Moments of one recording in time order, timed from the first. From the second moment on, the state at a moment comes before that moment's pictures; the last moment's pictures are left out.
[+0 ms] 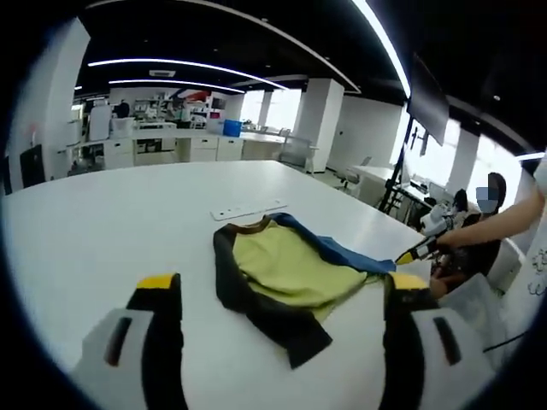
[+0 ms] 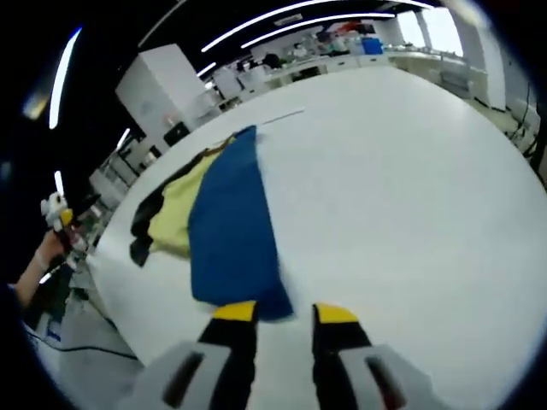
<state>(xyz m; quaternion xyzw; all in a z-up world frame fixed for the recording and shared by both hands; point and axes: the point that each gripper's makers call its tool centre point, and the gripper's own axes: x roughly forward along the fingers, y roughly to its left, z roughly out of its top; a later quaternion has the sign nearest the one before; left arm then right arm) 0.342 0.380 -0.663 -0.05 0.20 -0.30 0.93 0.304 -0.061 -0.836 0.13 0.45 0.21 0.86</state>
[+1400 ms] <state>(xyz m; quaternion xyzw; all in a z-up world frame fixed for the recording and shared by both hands) 0.370 0.357 -0.660 -0.05 0.20 -0.31 0.93 0.360 -0.127 -0.789 0.15 0.42 0.16 0.88</state>
